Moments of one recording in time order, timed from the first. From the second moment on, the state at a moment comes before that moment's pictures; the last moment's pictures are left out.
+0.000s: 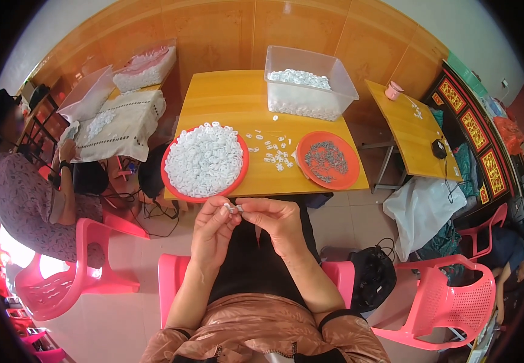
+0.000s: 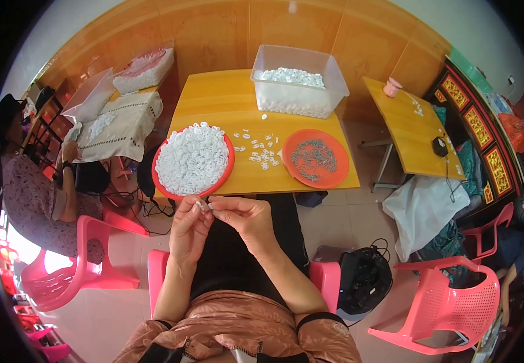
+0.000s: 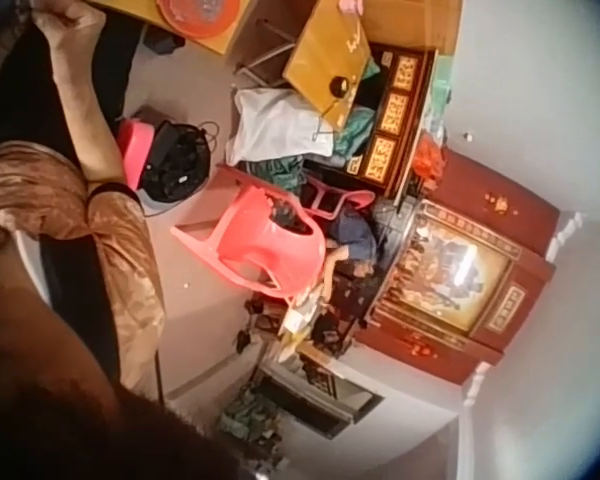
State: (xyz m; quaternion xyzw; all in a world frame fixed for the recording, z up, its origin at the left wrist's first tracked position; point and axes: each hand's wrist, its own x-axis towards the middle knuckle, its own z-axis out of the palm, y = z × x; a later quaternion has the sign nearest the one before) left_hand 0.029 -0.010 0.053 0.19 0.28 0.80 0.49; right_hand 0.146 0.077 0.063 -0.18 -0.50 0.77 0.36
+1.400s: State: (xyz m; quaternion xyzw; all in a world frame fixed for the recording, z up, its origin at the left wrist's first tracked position) left_hand 0.036 -0.009 0.054 0.24 0.43 0.80 0.33; right_hand 0.143 0.074 0.063 -0.22 -0.61 0.64 0.42
